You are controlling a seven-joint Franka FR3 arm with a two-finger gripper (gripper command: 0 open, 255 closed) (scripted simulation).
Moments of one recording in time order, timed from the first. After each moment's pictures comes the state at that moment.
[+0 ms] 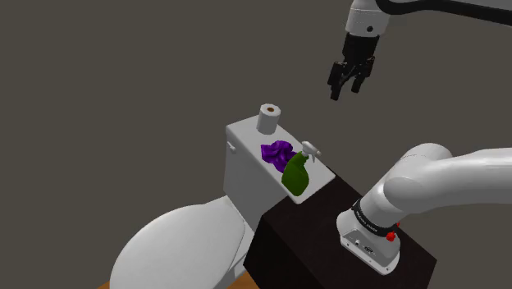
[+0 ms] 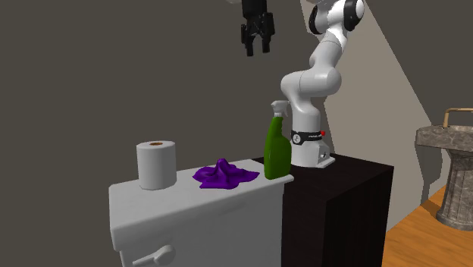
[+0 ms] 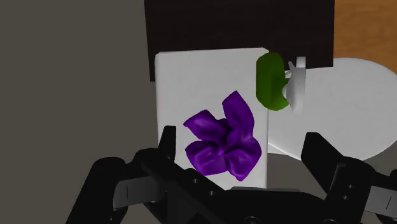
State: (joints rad) arm -0.01 -0.75 0.03 -2.35 -0.03 1.44 0.15
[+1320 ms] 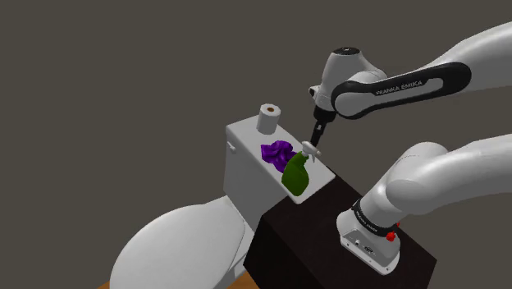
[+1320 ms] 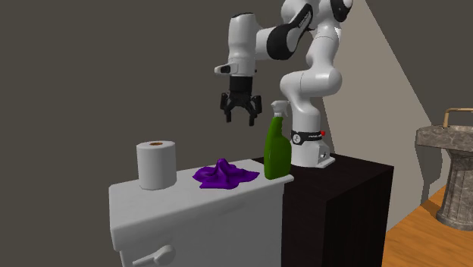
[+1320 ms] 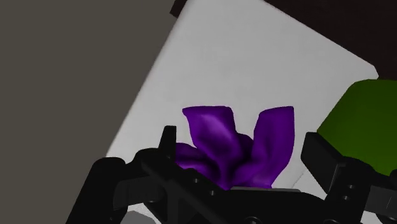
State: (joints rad) arm 0.05 -0.59 -0.15 -2.87 -0.27 2.22 -0.31
